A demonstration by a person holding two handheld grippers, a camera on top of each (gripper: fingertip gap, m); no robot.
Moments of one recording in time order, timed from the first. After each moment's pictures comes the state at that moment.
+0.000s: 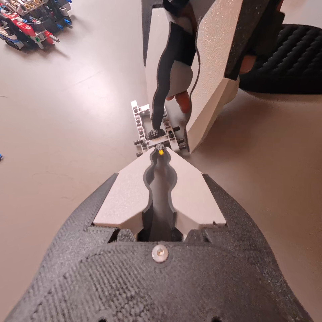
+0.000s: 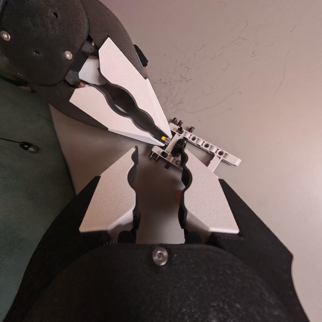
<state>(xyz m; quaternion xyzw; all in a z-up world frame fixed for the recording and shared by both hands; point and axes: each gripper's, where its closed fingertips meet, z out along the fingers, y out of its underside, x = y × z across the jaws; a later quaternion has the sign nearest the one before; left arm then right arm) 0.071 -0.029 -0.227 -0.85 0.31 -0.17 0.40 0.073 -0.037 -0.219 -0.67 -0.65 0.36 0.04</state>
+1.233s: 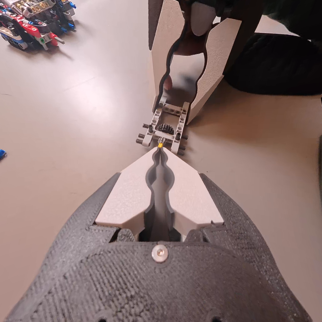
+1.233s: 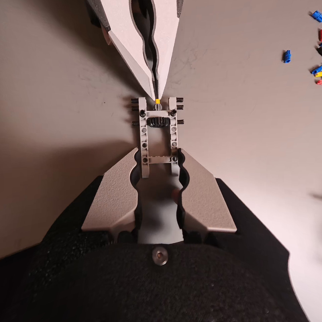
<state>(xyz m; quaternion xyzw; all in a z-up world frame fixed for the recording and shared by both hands) 0.060 -0.029 -0.224 -0.84 0.31 -0.20 0.41 0.095 -0.004 -0.236 -0.48 -0.81 0.28 0.18</state>
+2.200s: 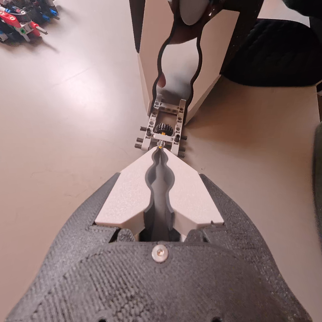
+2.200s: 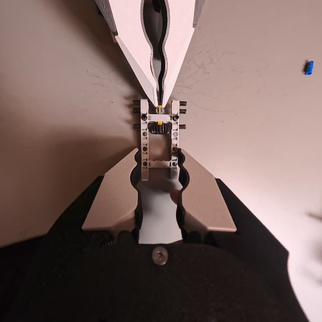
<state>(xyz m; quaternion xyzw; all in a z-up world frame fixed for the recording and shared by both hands) 0.064 -0.034 -0.226 -0.84 0.33 -0.20 0.37 0.092 -0.014 -0.236 -0.45 -0.85 0.25 0.14</state>
